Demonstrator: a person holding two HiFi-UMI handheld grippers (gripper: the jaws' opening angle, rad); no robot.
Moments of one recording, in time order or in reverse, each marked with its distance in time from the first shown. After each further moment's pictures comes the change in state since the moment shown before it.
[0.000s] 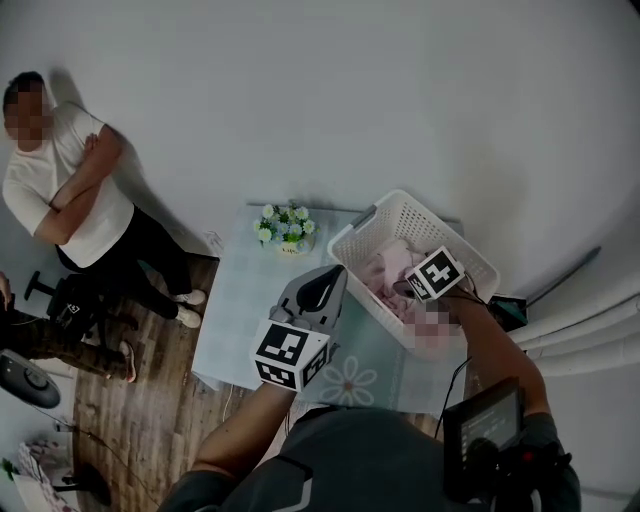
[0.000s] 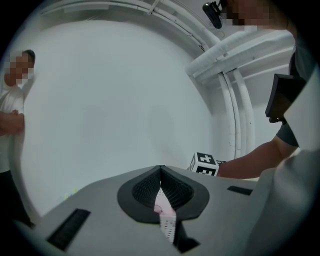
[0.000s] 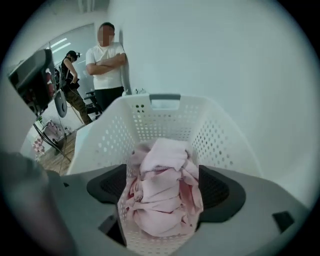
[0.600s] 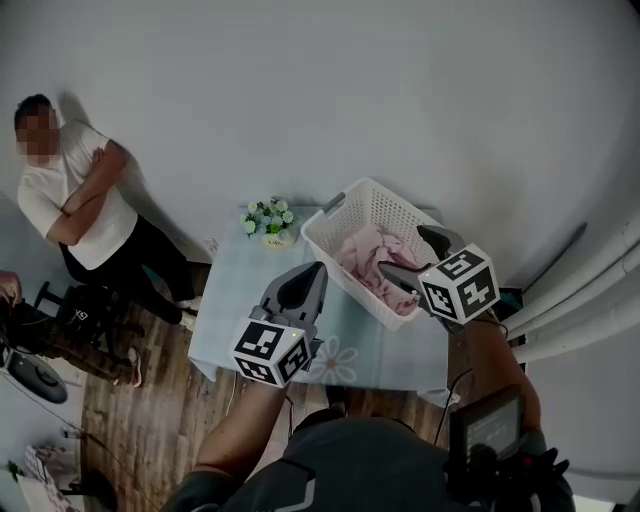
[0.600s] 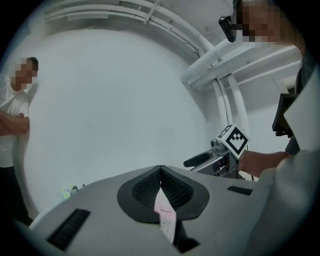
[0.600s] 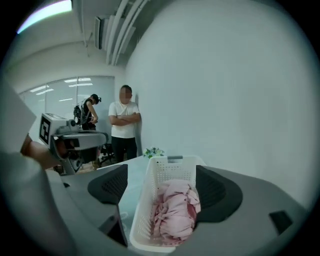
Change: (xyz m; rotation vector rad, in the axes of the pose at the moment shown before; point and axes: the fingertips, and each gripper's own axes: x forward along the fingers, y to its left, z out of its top) left arm -0.039 -0.084 0.014 -0.012 -0.050 0.008; right arm -0.205 0.048 0.009 0.022 -0.584 0.030
